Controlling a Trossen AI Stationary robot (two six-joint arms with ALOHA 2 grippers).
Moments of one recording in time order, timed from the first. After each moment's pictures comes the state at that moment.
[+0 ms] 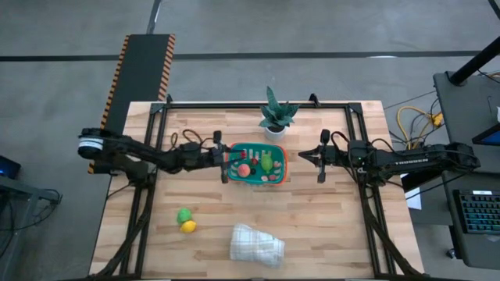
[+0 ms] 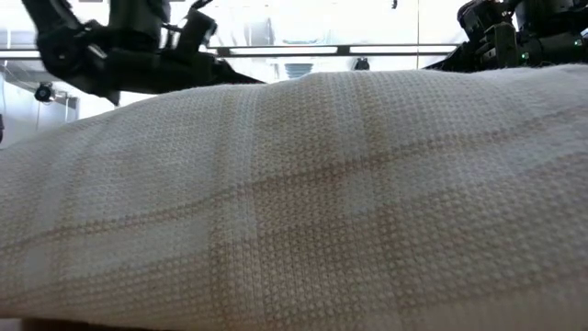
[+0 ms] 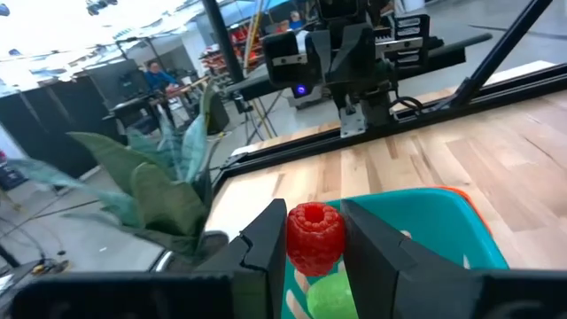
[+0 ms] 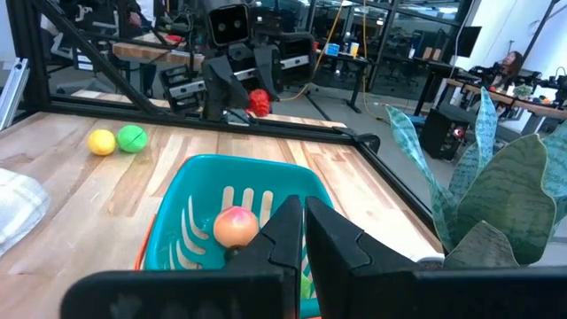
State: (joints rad) left arm 0.06 1.41 0.45 0.96 -0.14 0.35; right arm -0.09 0.86 0.19 0.50 0.05 -0.18
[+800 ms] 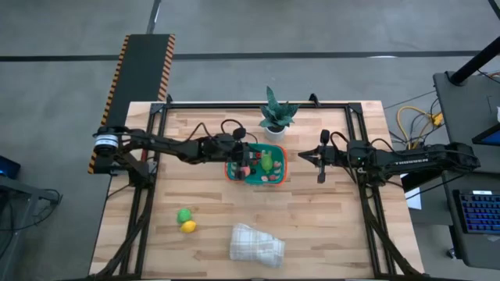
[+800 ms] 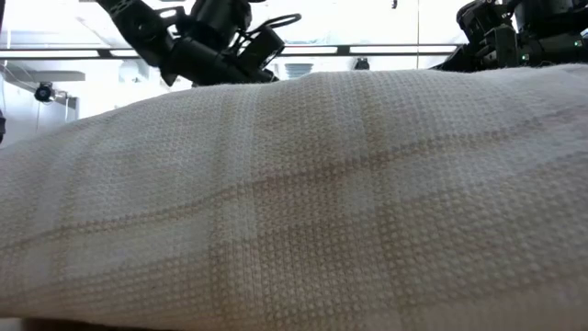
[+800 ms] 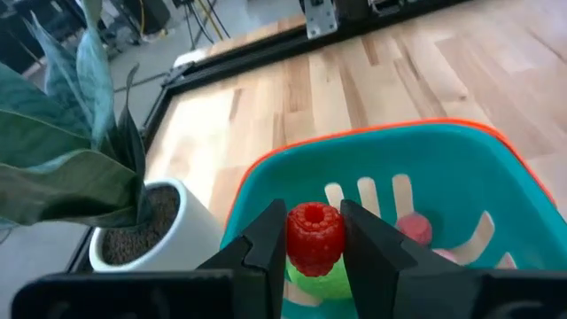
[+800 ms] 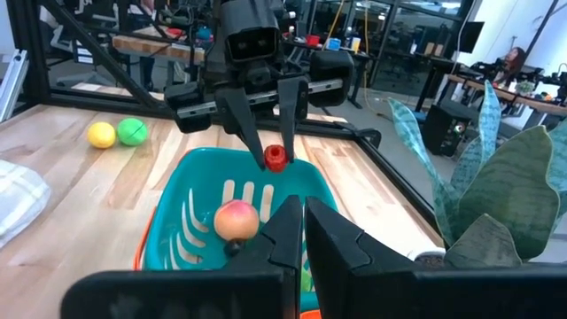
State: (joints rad) left arm 0.12 1.58 0.85 0.36 -0.06 0.35; right arm -0.09 0.86 0.19 0.48 0.05 -0.18
